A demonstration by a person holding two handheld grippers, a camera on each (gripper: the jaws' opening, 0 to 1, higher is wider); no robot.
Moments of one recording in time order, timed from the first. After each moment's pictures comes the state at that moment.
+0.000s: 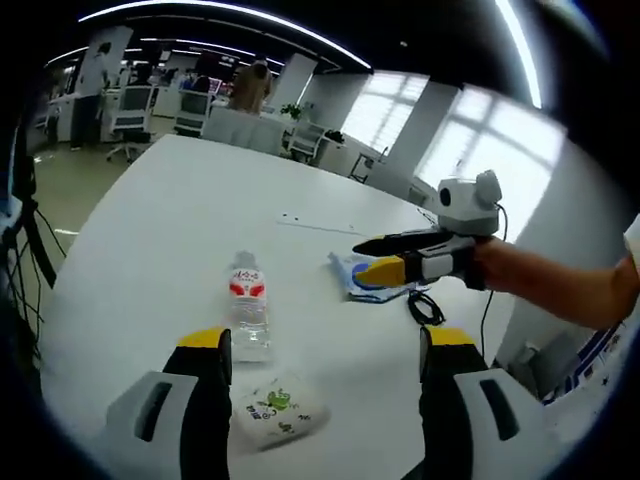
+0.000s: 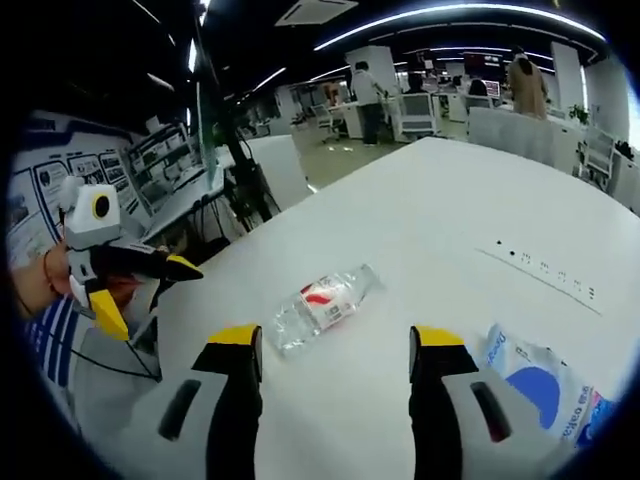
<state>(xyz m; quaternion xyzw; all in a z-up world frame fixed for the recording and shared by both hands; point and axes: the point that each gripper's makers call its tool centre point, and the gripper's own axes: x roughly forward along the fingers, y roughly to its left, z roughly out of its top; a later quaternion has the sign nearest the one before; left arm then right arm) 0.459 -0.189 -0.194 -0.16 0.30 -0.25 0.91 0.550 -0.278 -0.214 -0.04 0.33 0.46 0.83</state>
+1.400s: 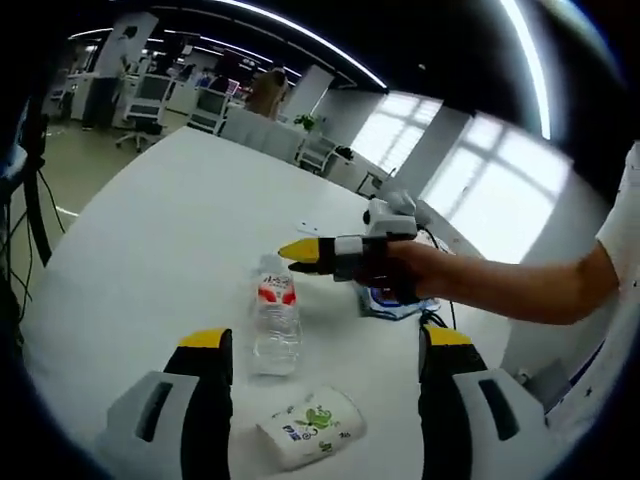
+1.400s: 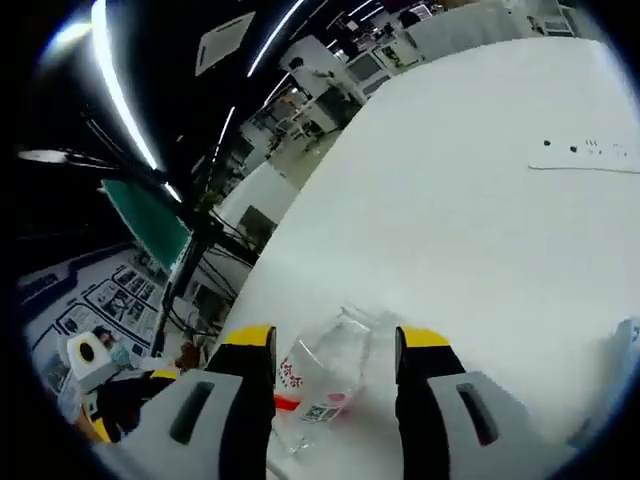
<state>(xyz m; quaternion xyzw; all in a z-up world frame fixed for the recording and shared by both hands) 0.489 -0.163 -0.216 -0.21 0.27 -0.24 0.91 0.644 -0.208 -0.301 0.22 0.45 0.40 0.77</state>
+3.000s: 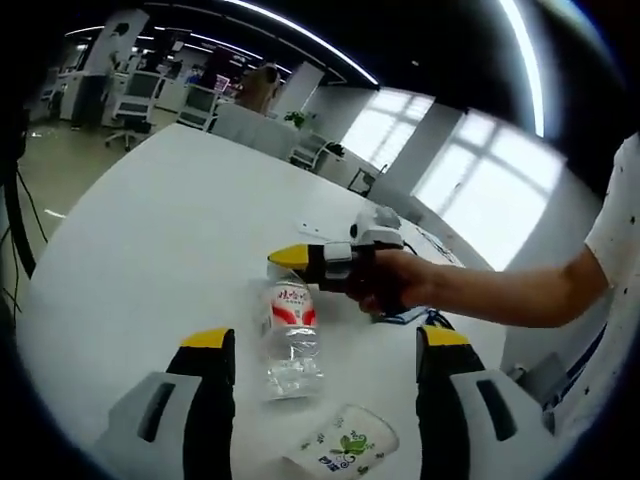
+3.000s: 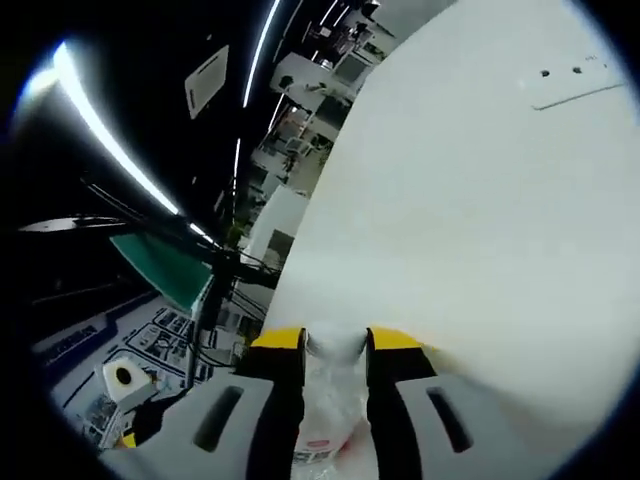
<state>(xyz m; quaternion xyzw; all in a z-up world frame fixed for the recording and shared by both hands) 0.522 -0.159 -0.235 -0.21 0.28 -0.27 0.90 0.654 -0.187 -0.301 0.31 0.43 0.43 0.73</state>
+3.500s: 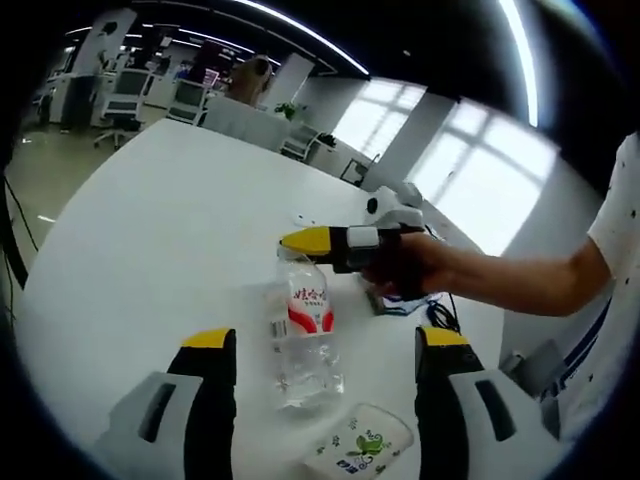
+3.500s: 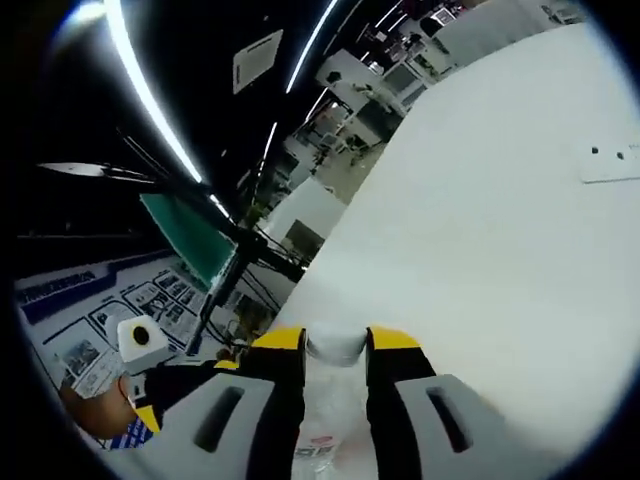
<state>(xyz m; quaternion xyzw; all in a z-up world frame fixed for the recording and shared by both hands) 0.532 -0.162 -0.246 -0.19 0.29 -0.30 0.89 0.642 -0.180 -0.266 0.25 0.37 0.50 0.74</state>
